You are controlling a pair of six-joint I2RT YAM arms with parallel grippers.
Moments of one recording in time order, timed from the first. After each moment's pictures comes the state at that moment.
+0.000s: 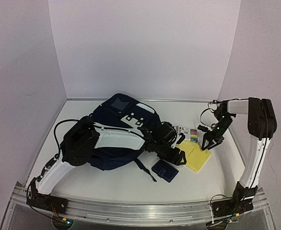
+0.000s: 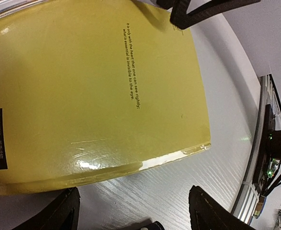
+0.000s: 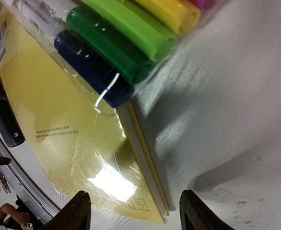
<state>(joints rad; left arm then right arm) -1.12 2.47 1.95 -0.29 0.33 -0.50 -0.01 2.07 1.43 -1.17 -0.41 -0.55</state>
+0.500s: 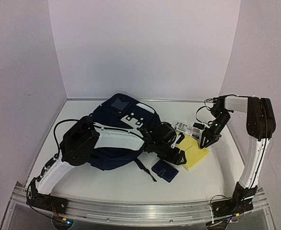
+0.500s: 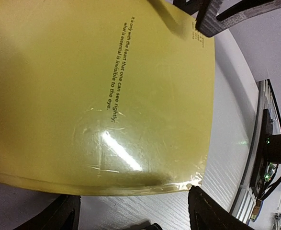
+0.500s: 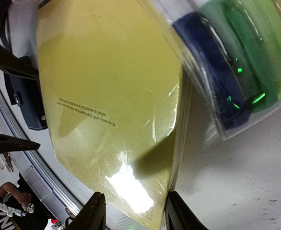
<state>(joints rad) -1.12 2.46 1.92 -0.24 0.33 -0.52 0.06 2.06 1.50 -1.31 -0.48 -0.62</state>
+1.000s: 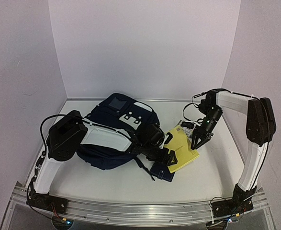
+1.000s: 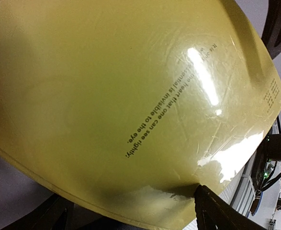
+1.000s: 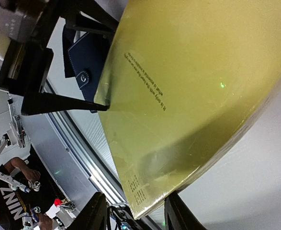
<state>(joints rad) -1.10 2.28 1.60 -0.09 0.28 -0.59 0.26 1.96 1.54 -1.47 -0.58 -0.56</state>
